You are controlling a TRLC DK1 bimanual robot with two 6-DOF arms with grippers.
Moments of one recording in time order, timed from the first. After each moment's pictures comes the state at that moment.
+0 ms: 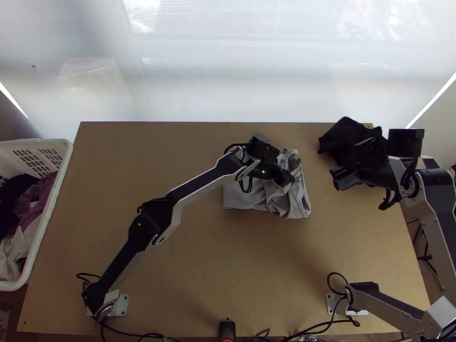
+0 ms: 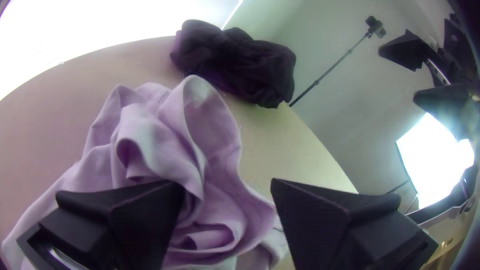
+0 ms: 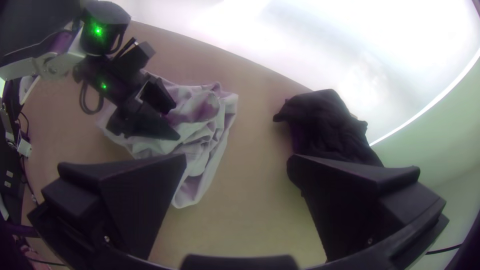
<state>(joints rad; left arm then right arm) -0.80 2.45 2.25 -0.38 0.46 -0.30 0.07 1.21 1.34 -0.94 -0.13 -0.37</state>
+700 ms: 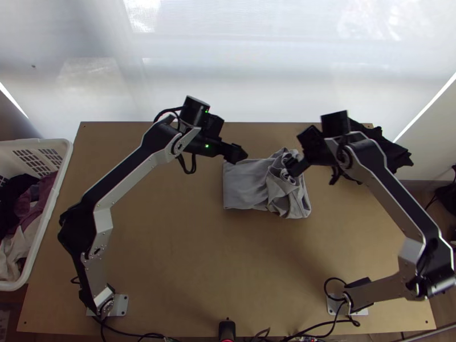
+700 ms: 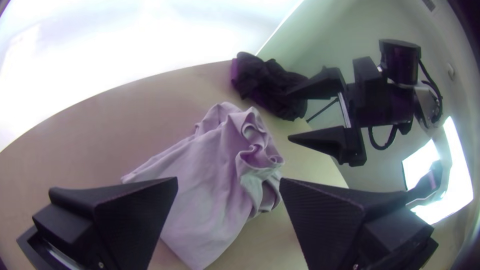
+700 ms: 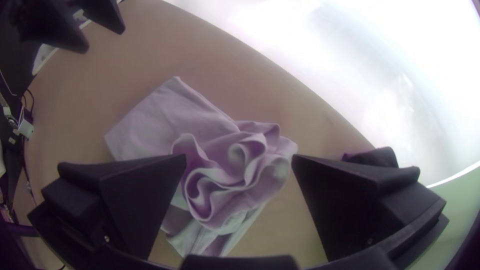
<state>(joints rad) -0.57 1.95 1.95 -0.71 0.46 -0.21 0.32 1.56 1.44 -0.74 -0.13 -0.37</state>
